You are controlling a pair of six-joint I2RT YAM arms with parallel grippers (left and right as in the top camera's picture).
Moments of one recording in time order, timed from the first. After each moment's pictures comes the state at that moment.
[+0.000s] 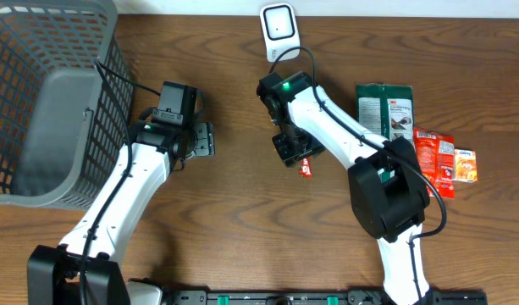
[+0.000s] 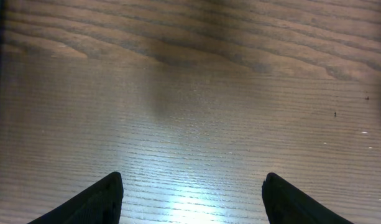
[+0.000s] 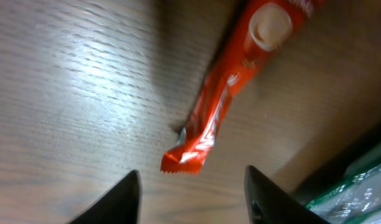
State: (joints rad) left arm -0.23 1.50 1.07 -0.72 -0.05 -0.29; right arm 0.57 2.20 1.78 -1.34 0.08 0.21
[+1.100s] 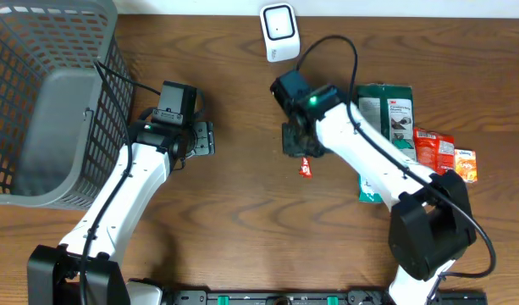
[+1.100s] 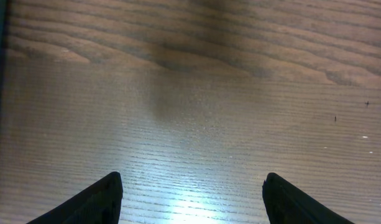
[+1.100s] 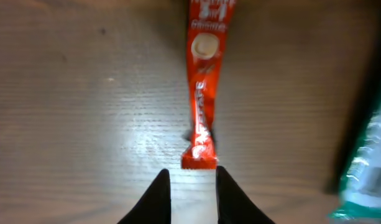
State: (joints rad) left arm -0.23 1.50 1.07 -0.70 -0.05 -0.29; right arm 0.57 1.91 1.48 -1.03 0.08 0.57
